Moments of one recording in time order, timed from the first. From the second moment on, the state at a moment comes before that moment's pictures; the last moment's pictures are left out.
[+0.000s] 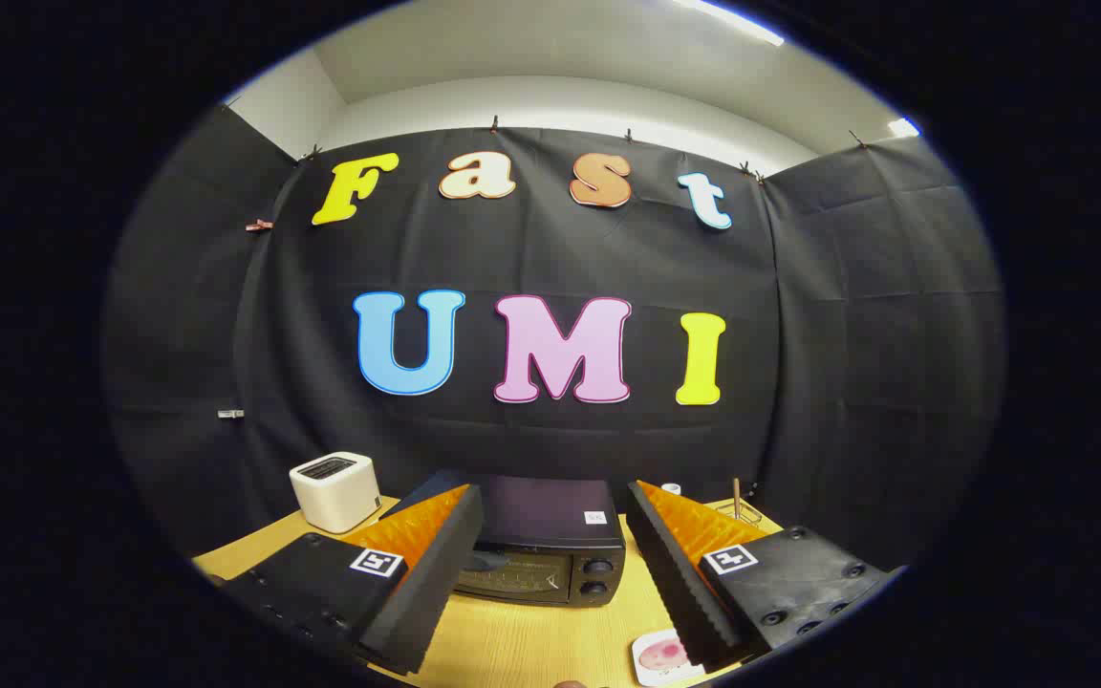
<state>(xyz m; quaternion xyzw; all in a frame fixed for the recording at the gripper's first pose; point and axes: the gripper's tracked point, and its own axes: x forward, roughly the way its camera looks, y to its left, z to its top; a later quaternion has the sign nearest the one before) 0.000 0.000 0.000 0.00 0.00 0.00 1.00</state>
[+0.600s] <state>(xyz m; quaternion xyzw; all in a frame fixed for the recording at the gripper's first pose) -0.010 -0.002 -0.007 0.01 0.02 -0.01 1.00</state>
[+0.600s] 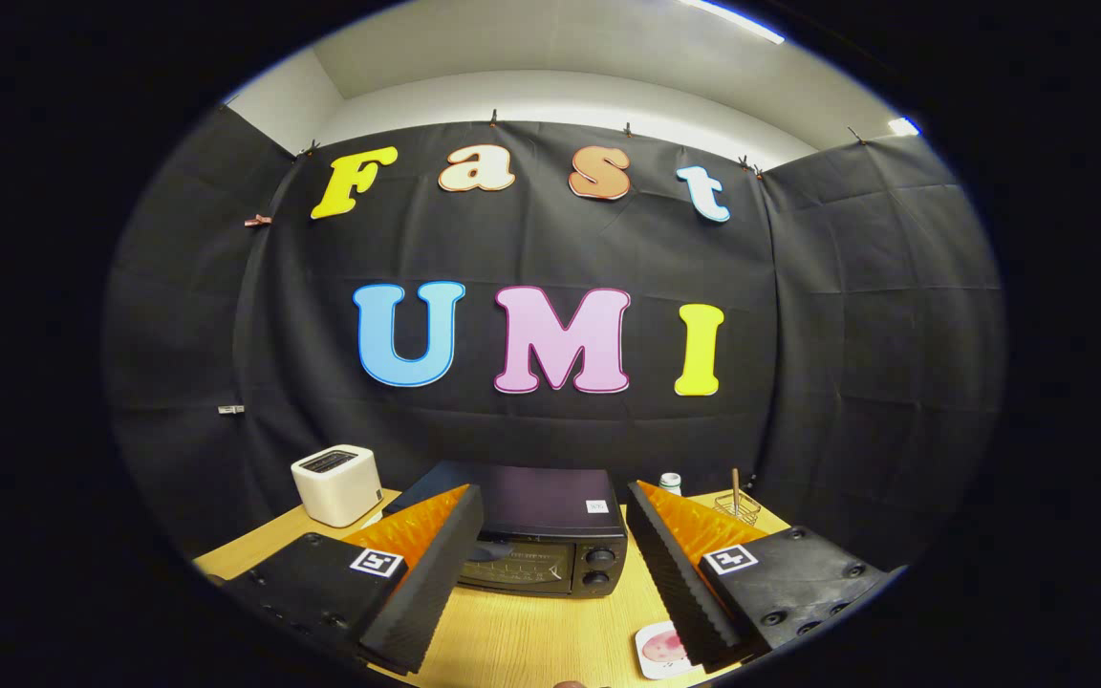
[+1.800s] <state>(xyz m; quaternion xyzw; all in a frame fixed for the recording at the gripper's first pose) 0.038 0.051 -0.052 0.01 0.08 0.03 1.00</state>
